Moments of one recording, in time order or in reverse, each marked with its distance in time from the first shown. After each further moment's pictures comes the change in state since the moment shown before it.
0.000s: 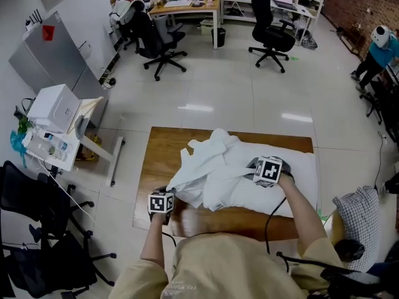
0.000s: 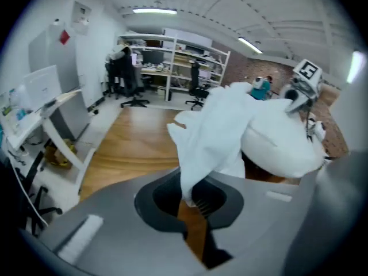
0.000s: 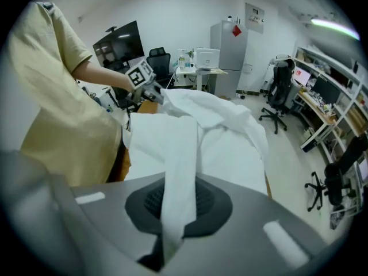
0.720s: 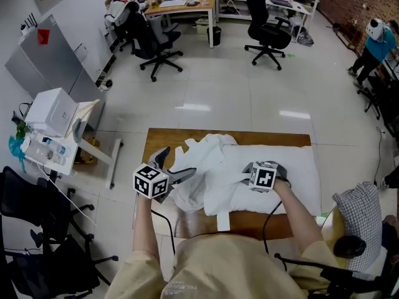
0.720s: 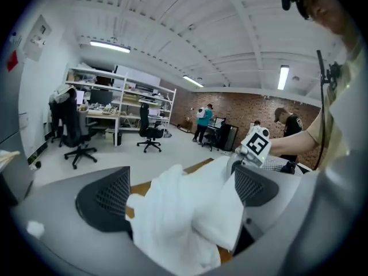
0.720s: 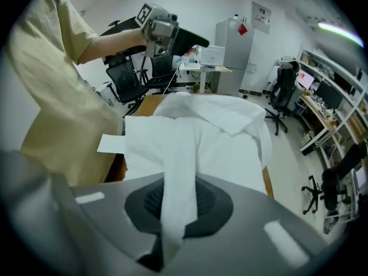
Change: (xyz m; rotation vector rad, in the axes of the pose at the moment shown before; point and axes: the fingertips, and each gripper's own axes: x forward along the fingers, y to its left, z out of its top) left arm -0.101 -0.124 0.212 0.314 -0.343 -0.438; right arm 0.012 0.022 -0.002 -0.022 0.033 -0.002
